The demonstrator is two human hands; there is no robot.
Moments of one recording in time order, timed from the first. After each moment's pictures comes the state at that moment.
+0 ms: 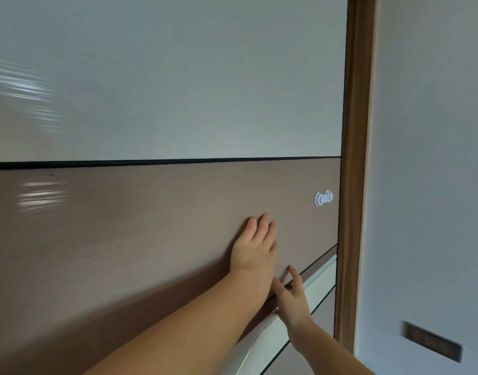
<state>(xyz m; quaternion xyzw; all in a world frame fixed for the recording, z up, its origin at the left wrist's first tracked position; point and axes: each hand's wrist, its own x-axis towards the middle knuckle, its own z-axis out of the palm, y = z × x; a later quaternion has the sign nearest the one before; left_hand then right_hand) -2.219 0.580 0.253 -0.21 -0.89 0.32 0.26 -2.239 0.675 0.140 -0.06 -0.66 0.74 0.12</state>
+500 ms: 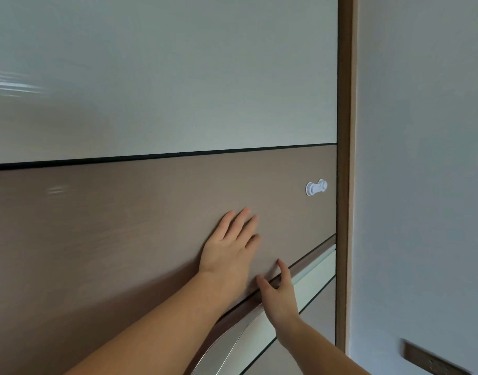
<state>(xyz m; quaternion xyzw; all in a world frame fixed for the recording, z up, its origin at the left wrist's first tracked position) -2.318 0.700 0.250 -0.20 -0.89 0.30 0.27 -2.356 0.811 0.127 -0.05 -0.69 0.71 0.13</state>
